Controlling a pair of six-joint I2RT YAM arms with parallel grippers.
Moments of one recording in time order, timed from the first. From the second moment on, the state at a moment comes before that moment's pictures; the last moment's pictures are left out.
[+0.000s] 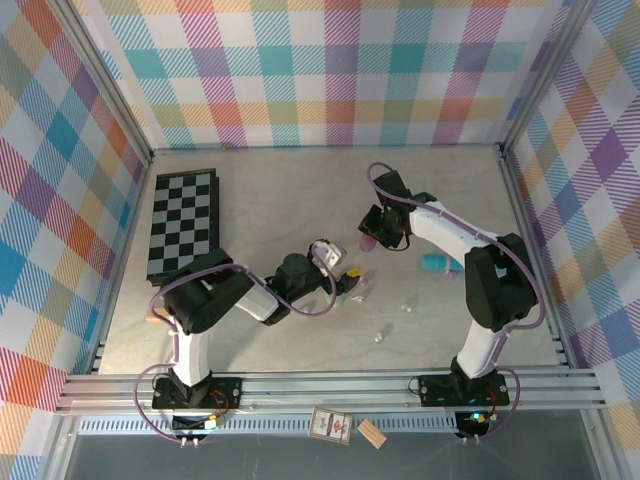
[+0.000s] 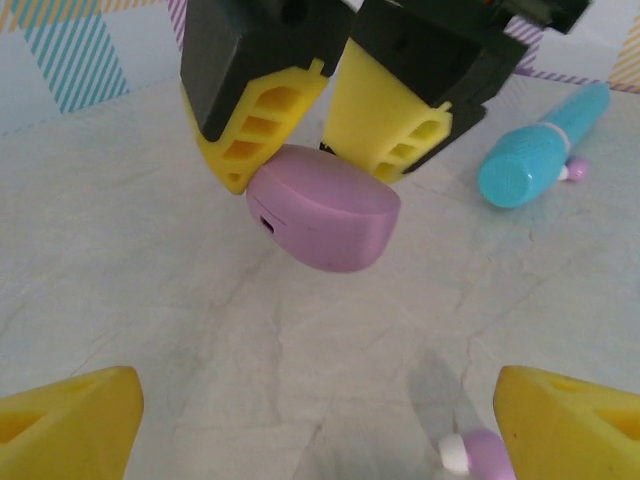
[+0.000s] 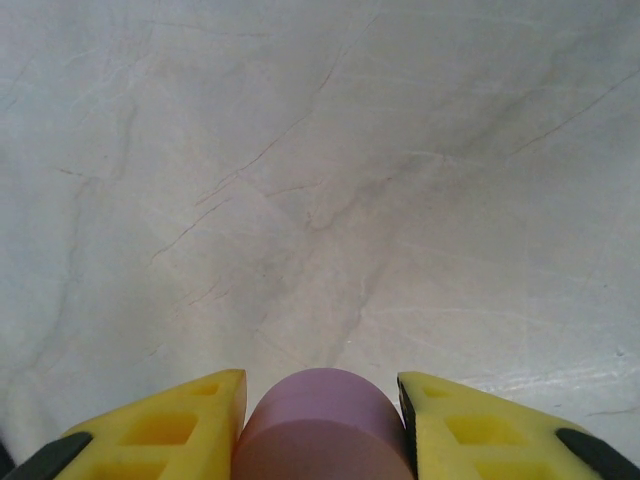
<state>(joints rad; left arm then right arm) -0.81 1.94 0.63 1.12 0.07 0.06 0.44 1.77 1.28 -0.61 -0.12 0.94</state>
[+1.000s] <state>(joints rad) -0.82 2.07 0.80 1.20 0.07 0.11 0.43 1.71 1.24 -0.57 -0.23 1.00</state>
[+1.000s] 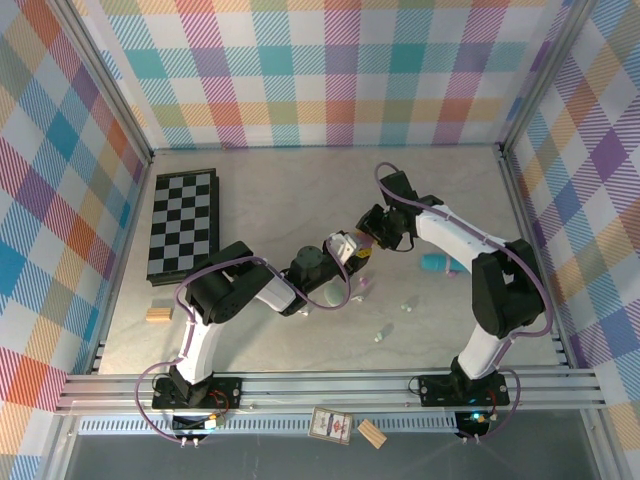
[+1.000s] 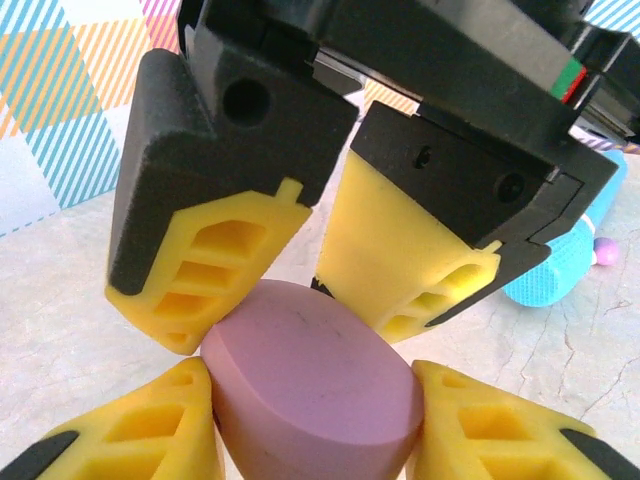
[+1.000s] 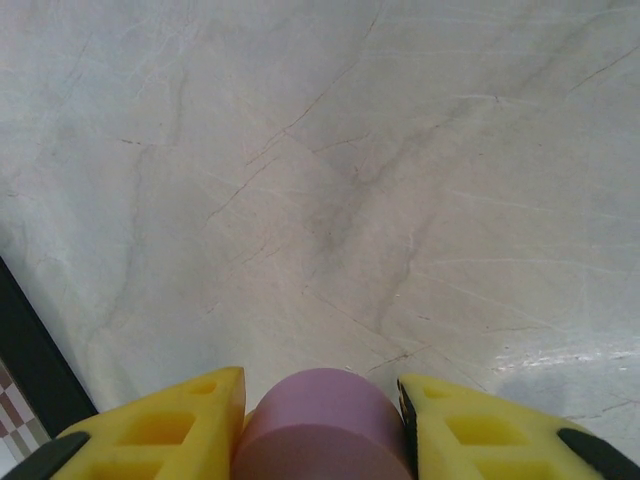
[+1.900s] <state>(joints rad) -0.63 1.70 0.65 1.21 0.63 -0.22 0.26 1.17 0.85 -0.09 -0.82 0.80</state>
